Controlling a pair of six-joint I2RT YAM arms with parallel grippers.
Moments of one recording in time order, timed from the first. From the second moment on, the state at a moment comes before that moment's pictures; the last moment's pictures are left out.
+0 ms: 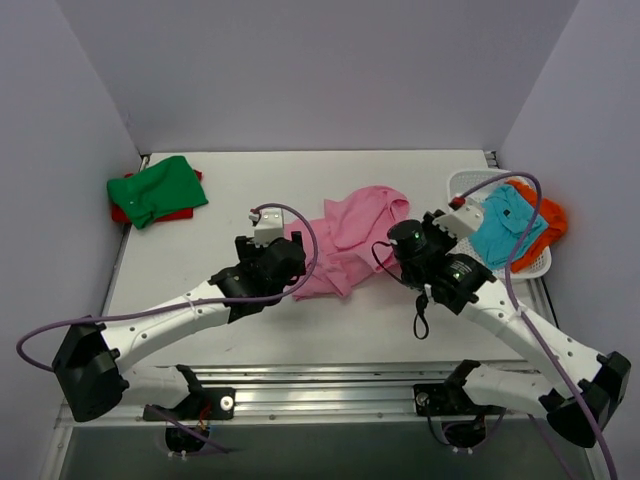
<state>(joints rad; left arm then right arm) -0.94 1.28 0.94 -0.35 -0.83 -0.64 0.74 1.10 1.02 -0.57 1.07 0.97</state>
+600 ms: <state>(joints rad) -0.97 1.66 0.95 -0.20 -0.77 -0.88 0.74 0.89 0.87 -0.80 1.13 1.12</state>
